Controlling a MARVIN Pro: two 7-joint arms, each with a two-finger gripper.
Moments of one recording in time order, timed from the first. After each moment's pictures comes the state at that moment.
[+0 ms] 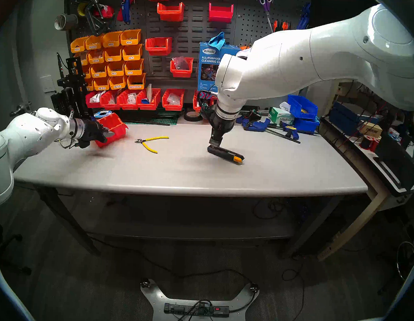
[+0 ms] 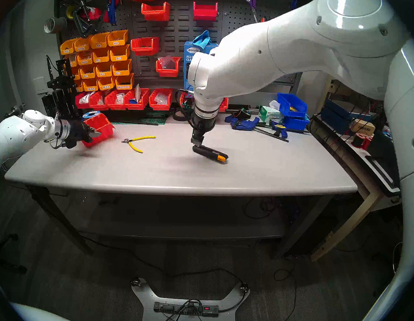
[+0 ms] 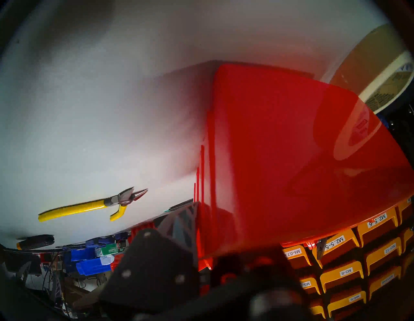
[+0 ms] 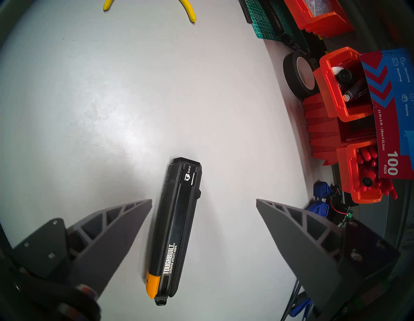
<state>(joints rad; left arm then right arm) 0.09 -0.72 0.28 -0.49 1.94 0.06 0.77 0.60 -1.54 -1.00 -1.16 1.64 0.57 0.38</state>
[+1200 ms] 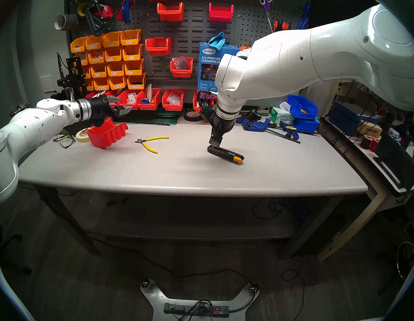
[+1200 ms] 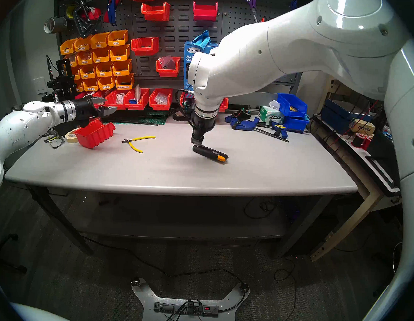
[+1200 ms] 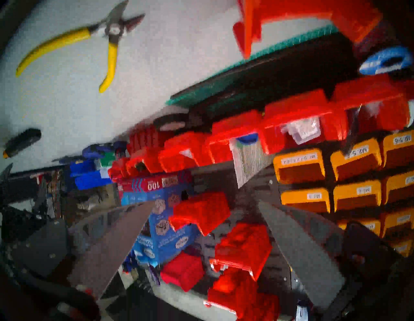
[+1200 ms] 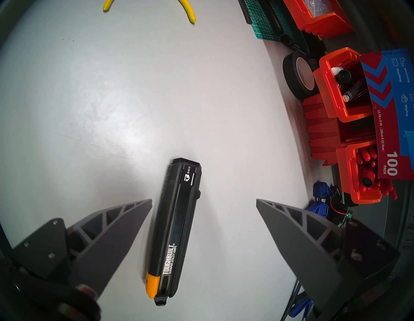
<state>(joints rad) 0.10 -0.74 0.05 -0.55 1.69 0.24 0.82 0.60 -1.54 -1.00 -1.15 1.64 0.57 0.38</state>
